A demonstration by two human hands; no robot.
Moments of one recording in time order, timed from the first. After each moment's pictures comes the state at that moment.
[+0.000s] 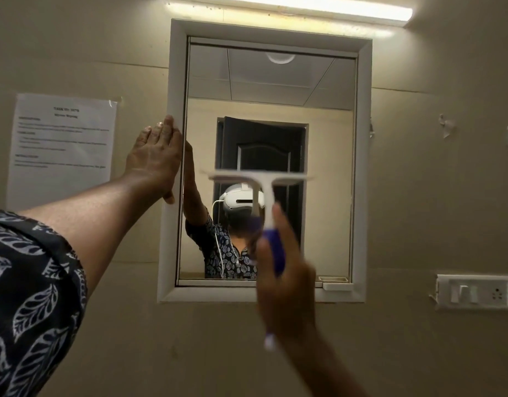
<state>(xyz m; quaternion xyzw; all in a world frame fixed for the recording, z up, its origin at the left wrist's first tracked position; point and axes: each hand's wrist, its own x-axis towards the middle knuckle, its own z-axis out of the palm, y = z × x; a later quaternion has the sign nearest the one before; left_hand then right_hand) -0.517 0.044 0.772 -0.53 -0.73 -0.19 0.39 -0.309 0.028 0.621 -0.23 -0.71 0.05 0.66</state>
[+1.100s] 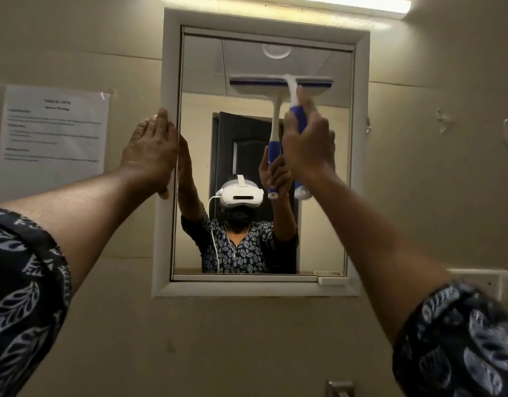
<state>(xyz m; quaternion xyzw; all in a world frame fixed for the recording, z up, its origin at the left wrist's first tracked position) -0.513 0.046 0.770 -0.52 -0.74 -0.16 0.40 -0.290 0.078 0.786 -0.24 -0.65 -0.05 0.72</state>
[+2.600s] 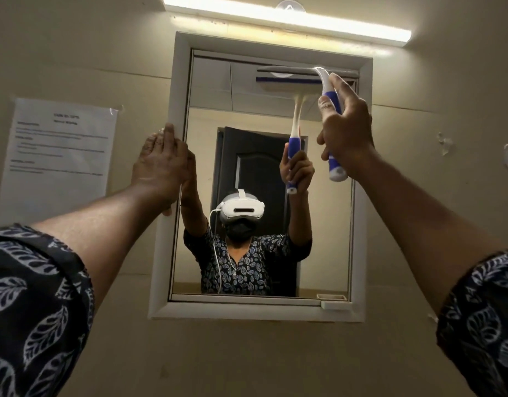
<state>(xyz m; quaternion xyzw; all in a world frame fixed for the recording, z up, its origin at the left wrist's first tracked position) -0.507 0.051 0.774 -0.50 -0.75 -0.16 0.40 -0.251 0.085 0.841 -0.24 -0.65 -0.04 0.72</state>
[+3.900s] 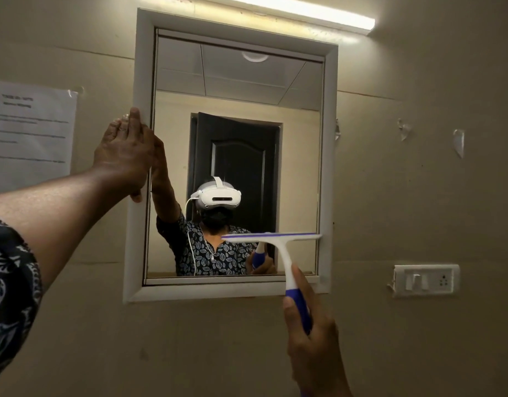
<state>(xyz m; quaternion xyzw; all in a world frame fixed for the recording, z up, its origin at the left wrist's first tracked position) -0.502 0.036 0.772 -0.51 -0.75 -0.14 0.39 -0.239 0.032 0.549 -0.37 -0.66 0.16 0.63</state>
